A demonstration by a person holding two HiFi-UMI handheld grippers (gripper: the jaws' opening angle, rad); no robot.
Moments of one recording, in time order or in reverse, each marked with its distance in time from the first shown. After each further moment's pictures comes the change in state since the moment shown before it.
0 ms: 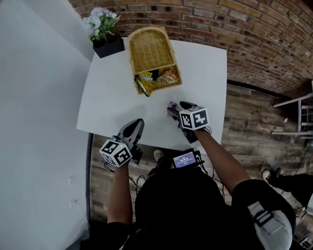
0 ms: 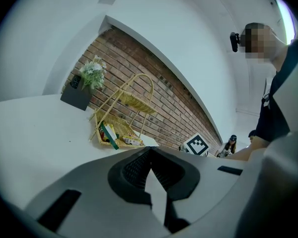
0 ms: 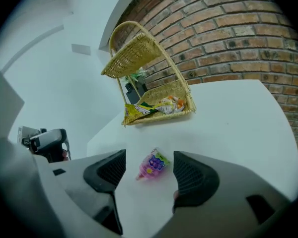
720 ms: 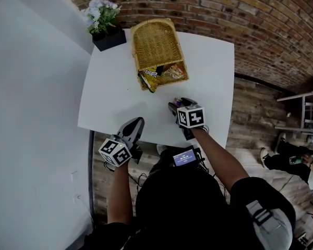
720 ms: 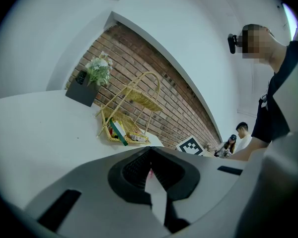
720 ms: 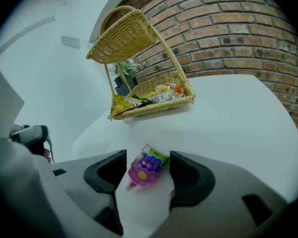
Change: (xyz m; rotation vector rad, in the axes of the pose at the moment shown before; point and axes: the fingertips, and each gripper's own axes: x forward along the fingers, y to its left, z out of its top) left arm -0.009 0.023 -0.006 -0.035 0.034 0.006; right arm 0.037 -0.008 -0.014 0.037 0.009 -0.121
